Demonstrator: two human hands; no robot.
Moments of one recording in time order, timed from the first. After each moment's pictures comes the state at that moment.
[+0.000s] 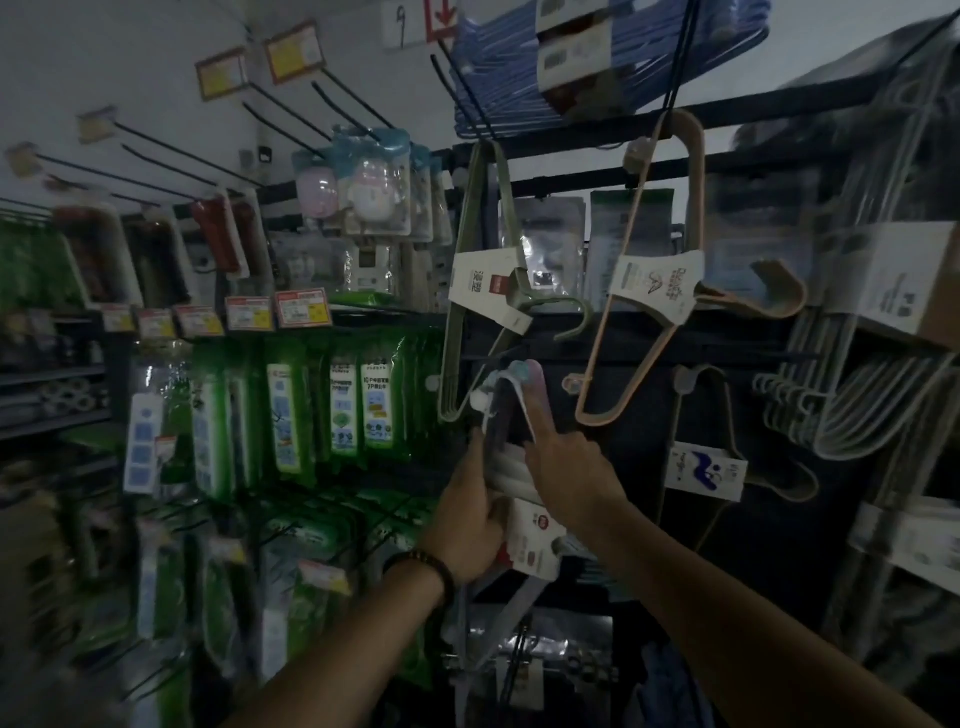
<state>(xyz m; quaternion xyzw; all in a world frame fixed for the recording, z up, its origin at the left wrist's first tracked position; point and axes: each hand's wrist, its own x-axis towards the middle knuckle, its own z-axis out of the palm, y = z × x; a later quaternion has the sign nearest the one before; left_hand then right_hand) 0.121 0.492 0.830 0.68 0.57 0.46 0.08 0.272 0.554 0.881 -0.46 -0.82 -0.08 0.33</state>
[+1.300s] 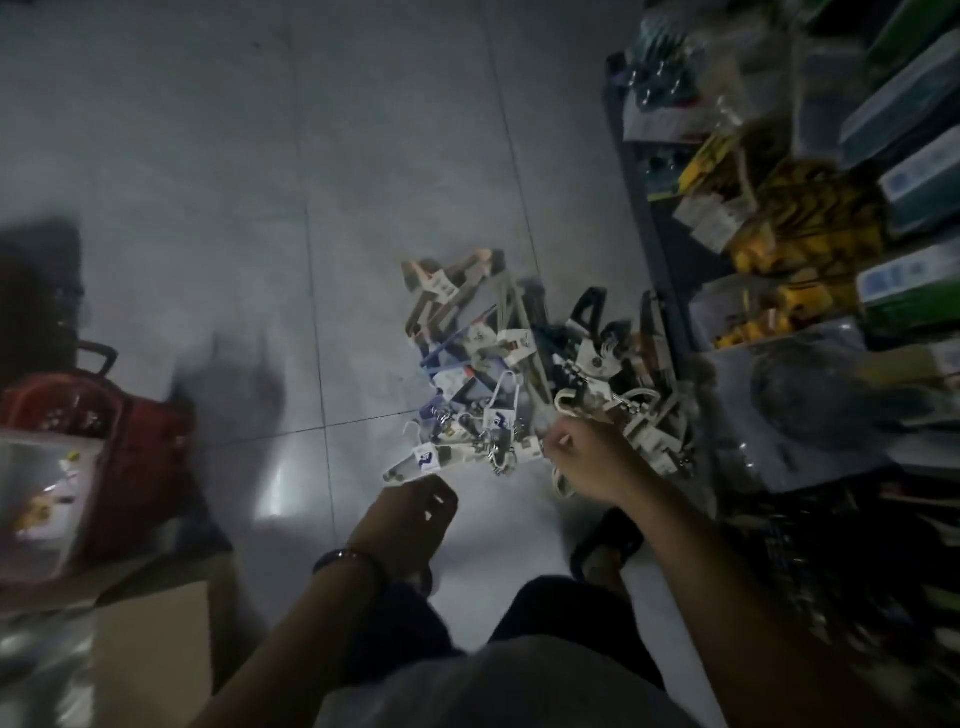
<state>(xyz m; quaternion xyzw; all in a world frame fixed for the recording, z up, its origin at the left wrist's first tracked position) 0.137 -0.263 0.336 0.02 0.88 0.23 0.41 0.117 0.002 0.325 -0.13 -0.86 0.35 -0.35</state>
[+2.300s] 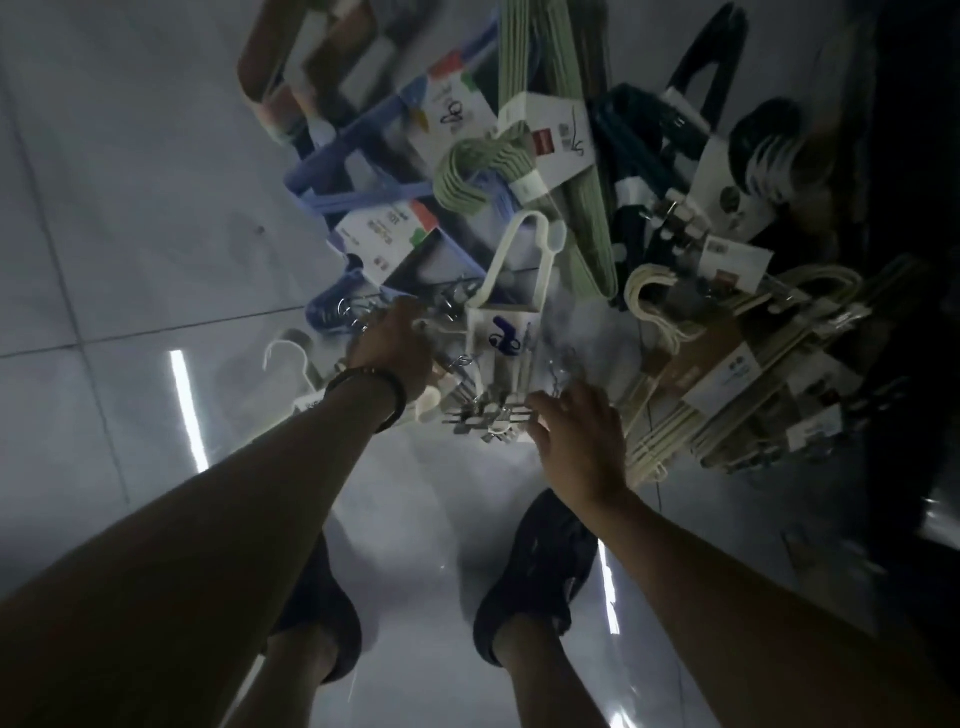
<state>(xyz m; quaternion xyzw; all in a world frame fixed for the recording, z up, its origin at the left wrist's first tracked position) 0.007 -0.247 -0.363 -0.04 0.90 0.23 0.38 0.162 -0.032 -0.359 -0.08 -0.96 0.10 -0.24</state>
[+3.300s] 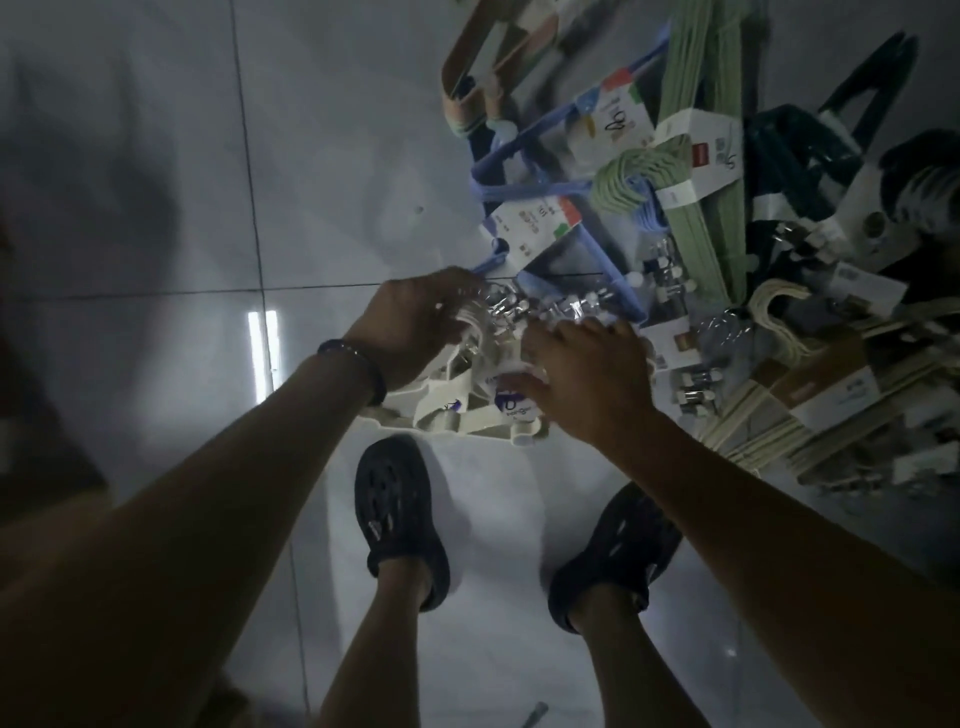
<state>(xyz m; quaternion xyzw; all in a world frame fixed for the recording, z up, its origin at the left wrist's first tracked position) -0.002 -0.392 -0.240 0.08 0.89 0.33 0.30 0.059 -0.165 -0.264 0.14 -0.96 0.08 -0.22</state>
